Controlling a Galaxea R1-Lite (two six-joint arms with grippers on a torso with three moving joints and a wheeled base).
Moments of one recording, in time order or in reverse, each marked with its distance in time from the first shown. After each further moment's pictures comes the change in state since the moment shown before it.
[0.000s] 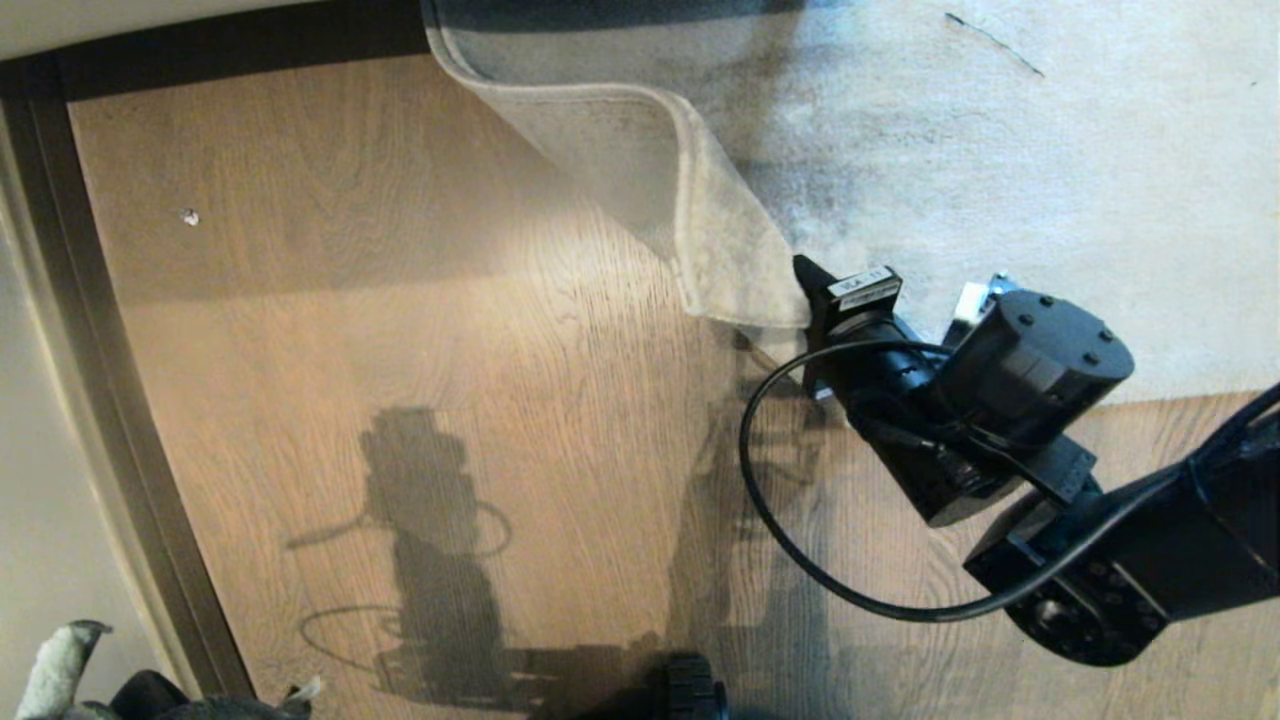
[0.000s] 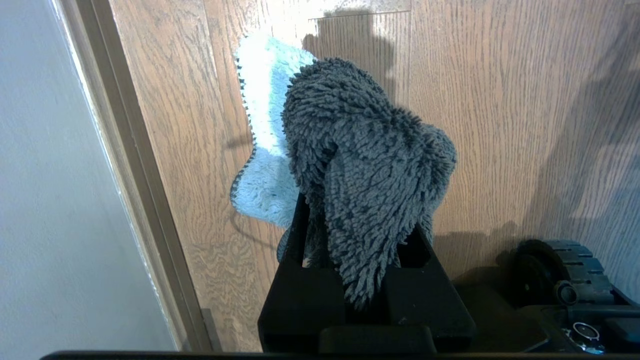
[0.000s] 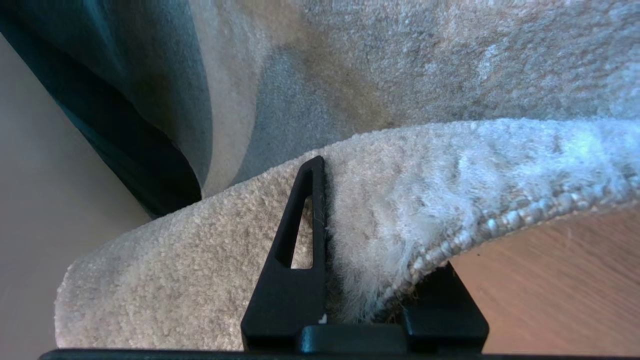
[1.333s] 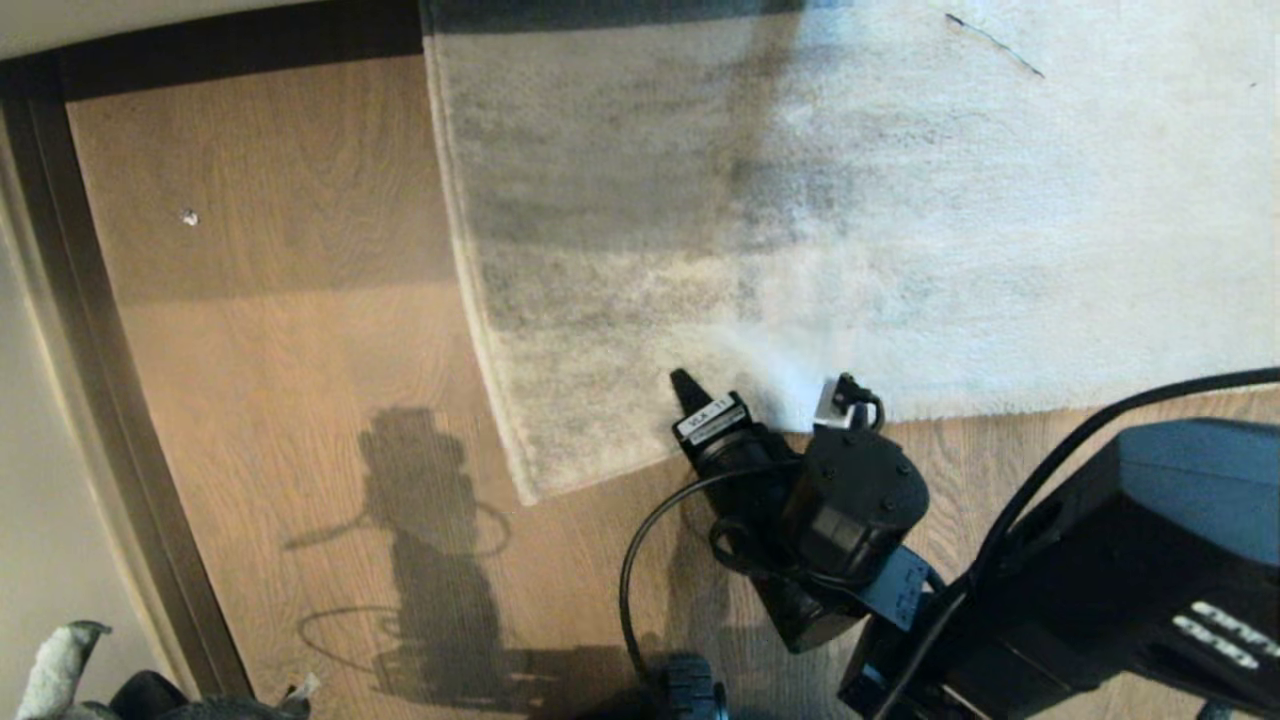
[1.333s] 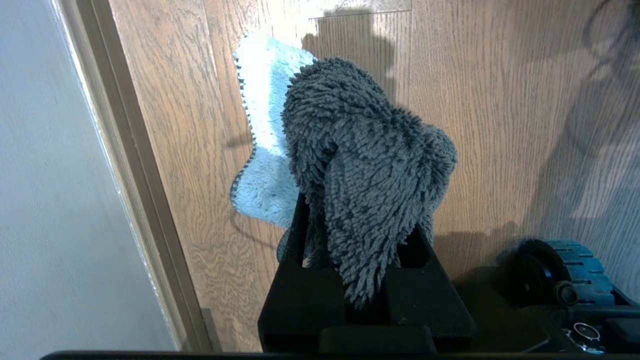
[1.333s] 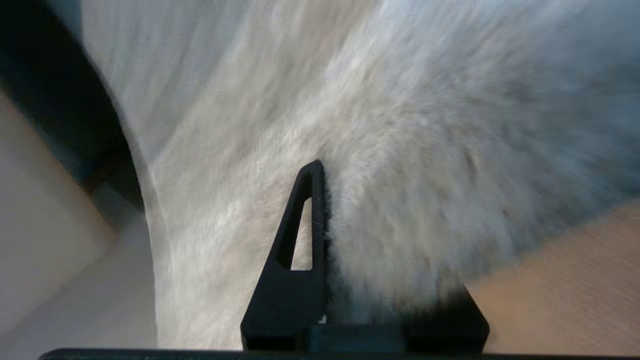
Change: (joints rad) left arm 0.000 0.000 0.000 0.000 0.000 0.000; right arm 0.227 0.236 -0.011 -0.110 -0.158 -0.194
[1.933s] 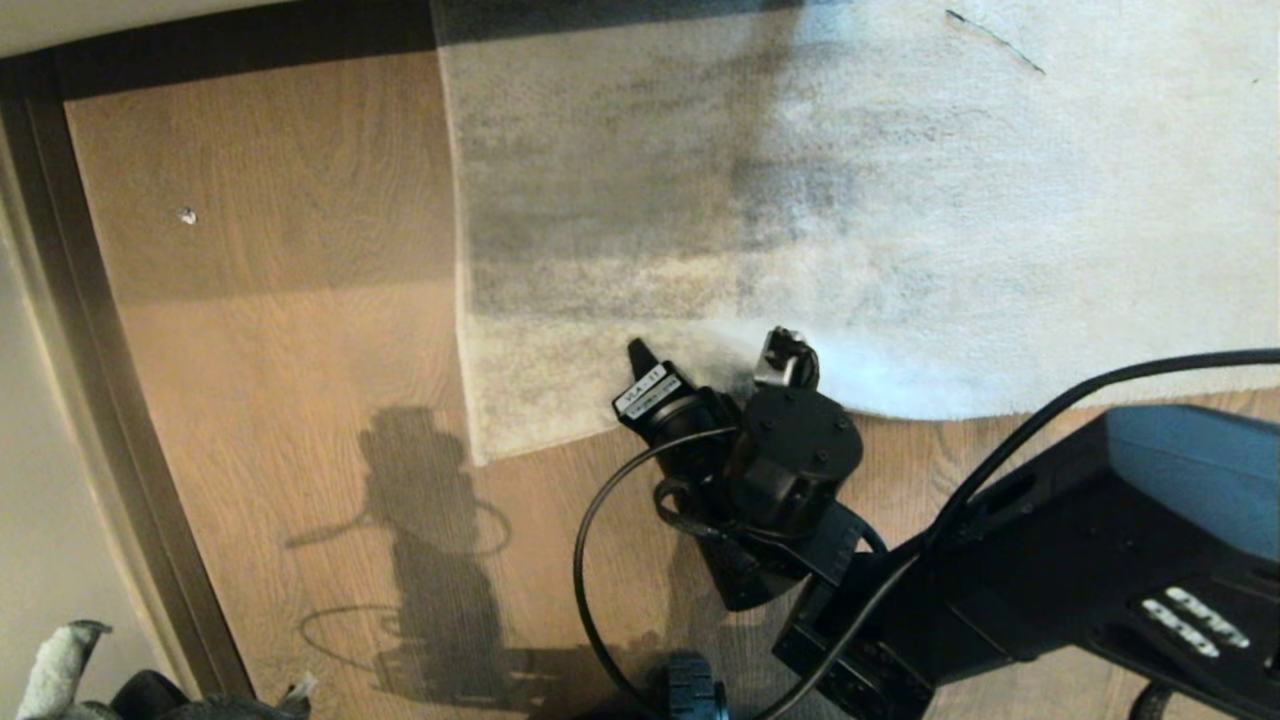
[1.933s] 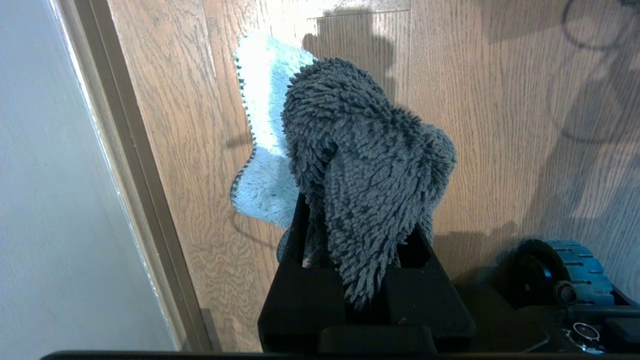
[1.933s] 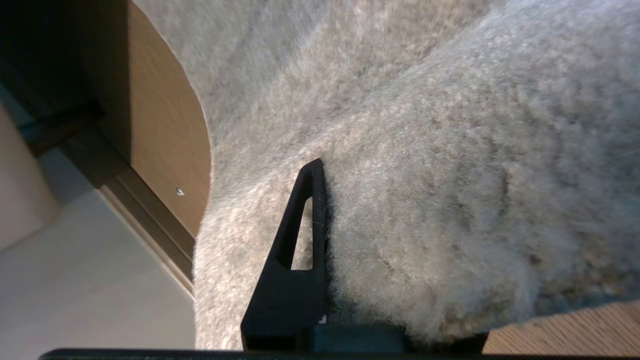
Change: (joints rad) left arm 0.000 0.000 0.000 0.000 0.000 0.000; right arm 0.069 0.038 -0.219 0.115 -0.010 -0.260
